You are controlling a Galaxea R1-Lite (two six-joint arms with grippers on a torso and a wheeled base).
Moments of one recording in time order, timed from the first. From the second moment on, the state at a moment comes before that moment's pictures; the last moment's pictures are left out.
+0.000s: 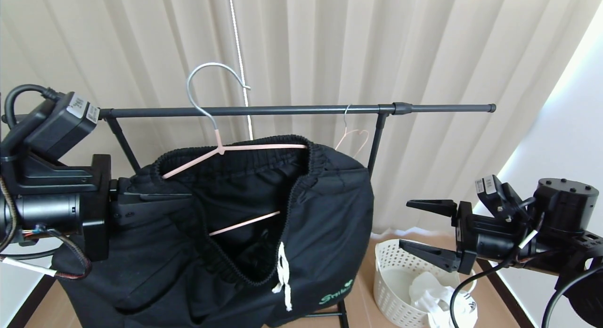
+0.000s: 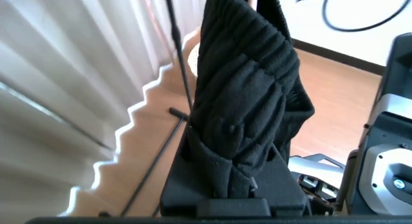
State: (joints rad) left arm -0.13 1.31 -0.88 0.05 -0.78 0.49; right arm 0.14 1.80 -0.40 -1.13 0.91 -0.20
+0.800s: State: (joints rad) left arm -0.10 1.39 -0.75 0.05 -0.45 0.51; right arm 0.16 1.74 -0.40 -1.12 0.90 -0.20
